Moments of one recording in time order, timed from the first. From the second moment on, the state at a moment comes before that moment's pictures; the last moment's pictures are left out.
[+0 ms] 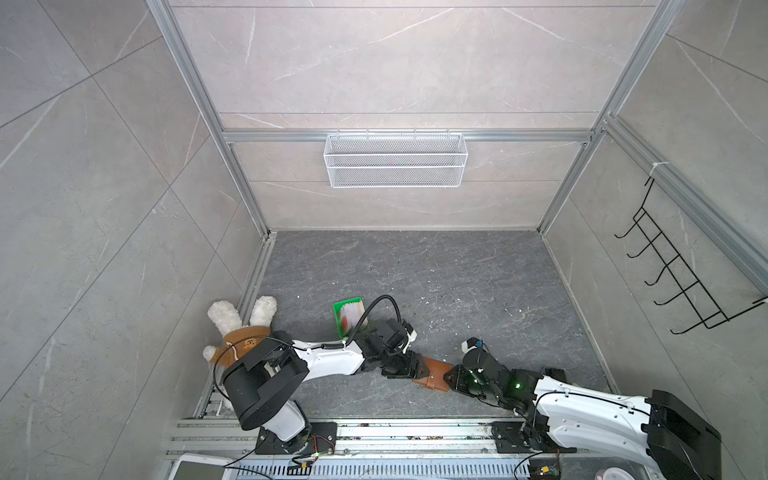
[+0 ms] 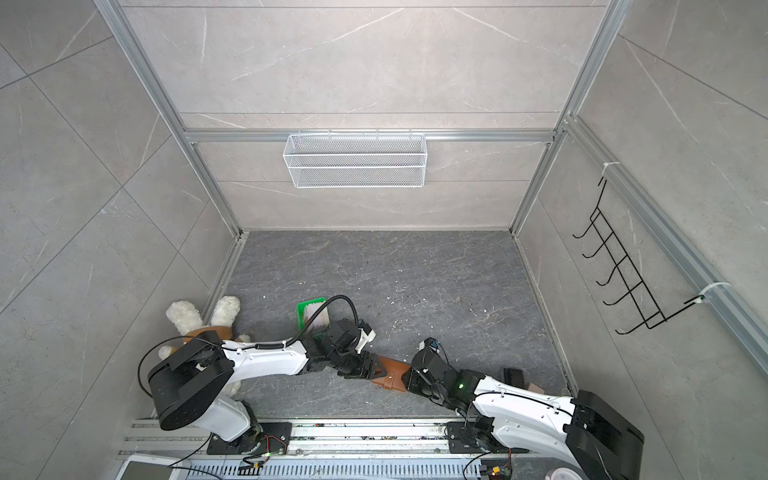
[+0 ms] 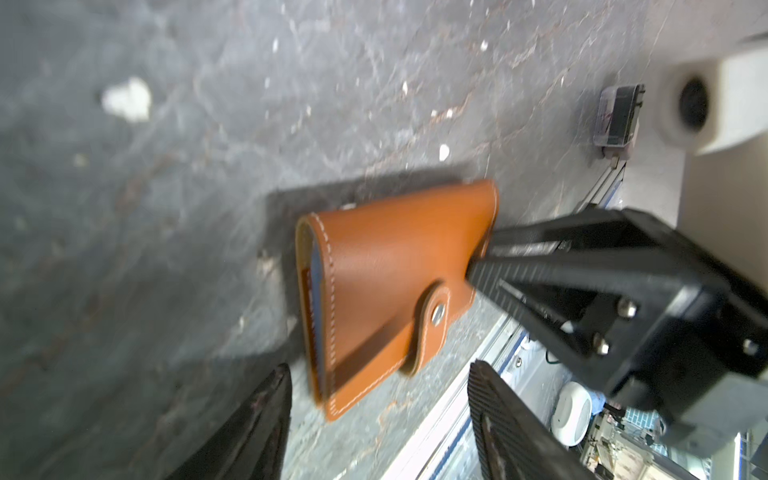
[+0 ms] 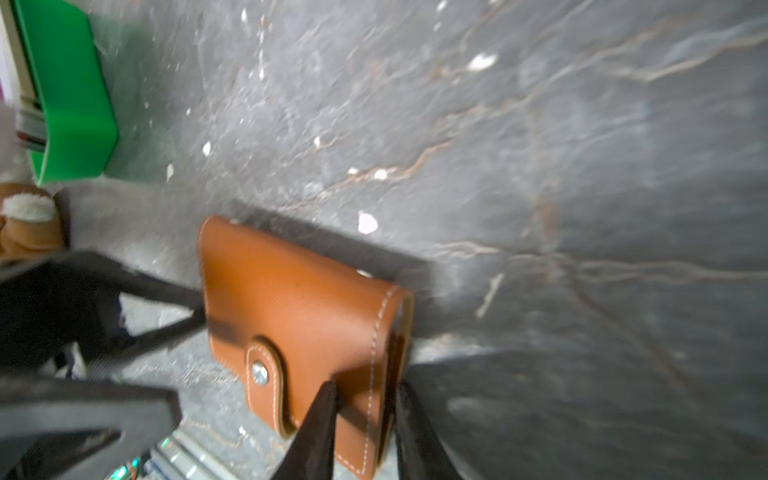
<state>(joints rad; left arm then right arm) -0.96 1.54 0.66 -0.06 0.47 -0.80 0.94 1.00 0.27 -0.18 0.02 1.13</state>
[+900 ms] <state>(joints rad) -0.87 1.40 0.69 -0.18 0.41 -0.71 1.02 0.92 0.42 -0.35 0.21 1.05</state>
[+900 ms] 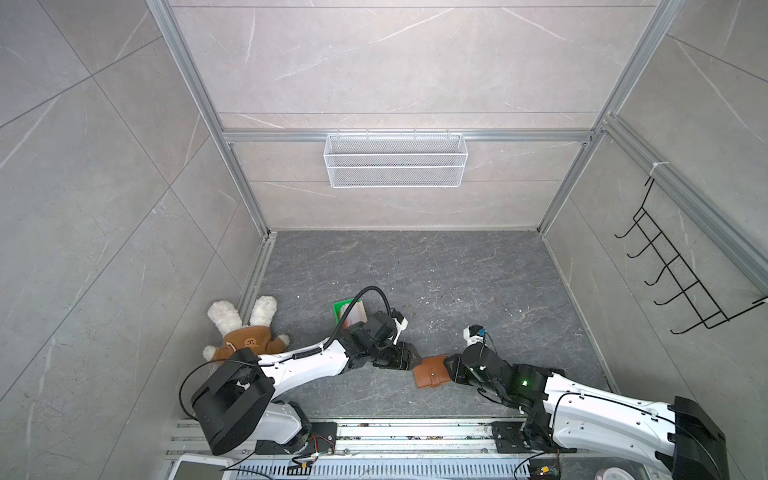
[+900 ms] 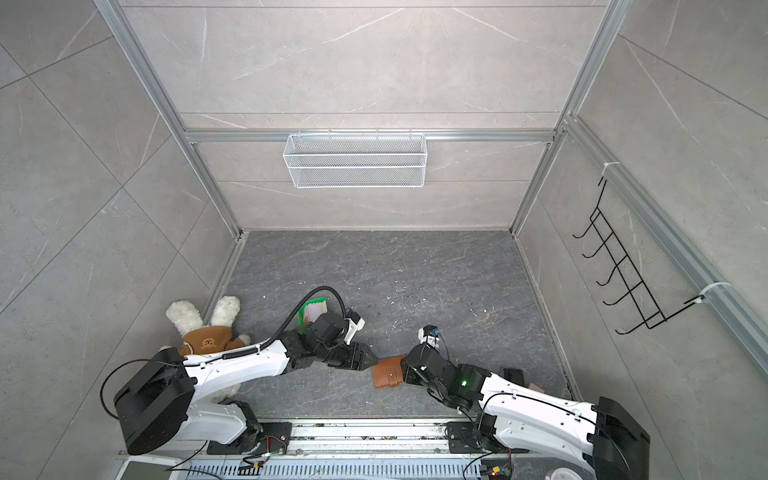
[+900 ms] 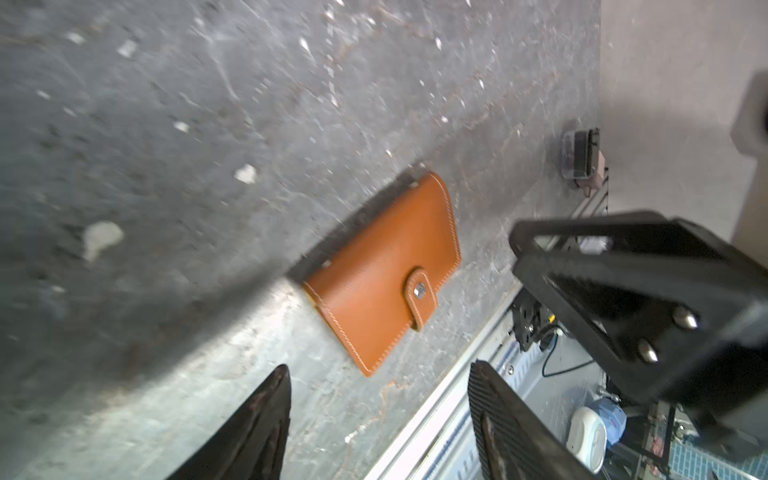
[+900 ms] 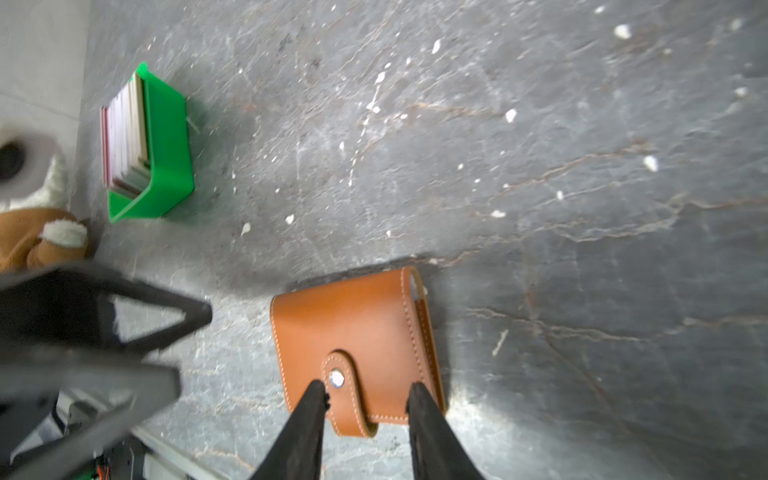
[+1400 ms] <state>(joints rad) -0.86 1.61 0.81 -0.15 0.44 -0.65 1.14 0.99 0.33 -0.23 0.15 1.09</state>
